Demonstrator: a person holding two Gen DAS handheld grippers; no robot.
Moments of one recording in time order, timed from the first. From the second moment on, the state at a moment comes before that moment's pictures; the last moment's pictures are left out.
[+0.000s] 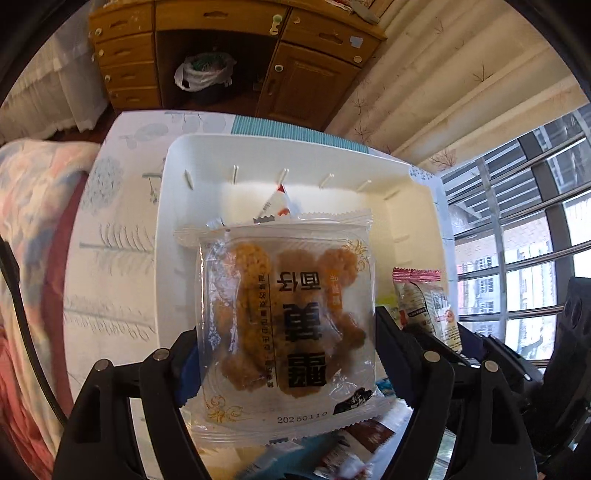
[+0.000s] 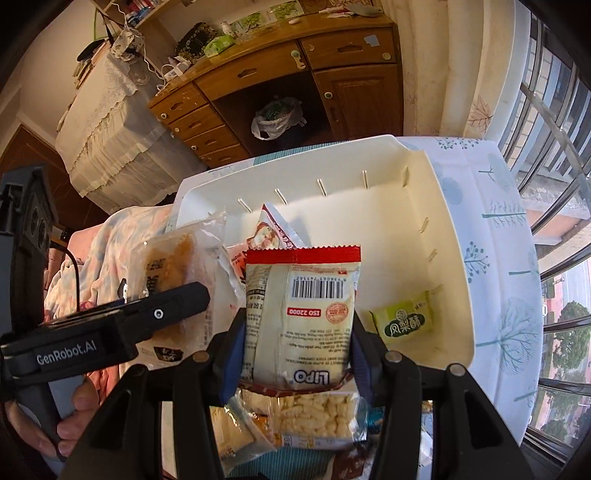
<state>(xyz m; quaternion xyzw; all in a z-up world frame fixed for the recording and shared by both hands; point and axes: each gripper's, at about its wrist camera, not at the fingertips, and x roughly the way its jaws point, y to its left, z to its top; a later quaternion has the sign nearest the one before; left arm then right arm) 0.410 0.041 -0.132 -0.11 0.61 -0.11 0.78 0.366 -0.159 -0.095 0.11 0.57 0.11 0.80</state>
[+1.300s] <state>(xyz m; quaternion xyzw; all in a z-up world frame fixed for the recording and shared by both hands) 0.249 0.026 -0.067 -0.16 0.58 -0.04 0.79 0.259 -0.209 -0.084 0.21 0.61 0.18 0.74</state>
